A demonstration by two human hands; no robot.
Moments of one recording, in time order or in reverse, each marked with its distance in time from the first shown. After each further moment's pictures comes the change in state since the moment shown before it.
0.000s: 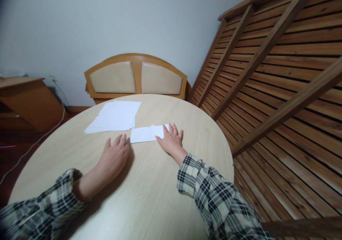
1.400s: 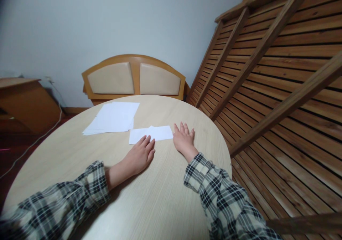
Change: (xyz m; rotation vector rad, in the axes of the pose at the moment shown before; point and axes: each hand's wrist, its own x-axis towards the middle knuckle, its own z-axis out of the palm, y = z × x) left_hand 0.034 0.055 0.030 -0.292 0.059 0.164; right_hand 0.004 0.050 -0.009 -0.152 0.058 0.112
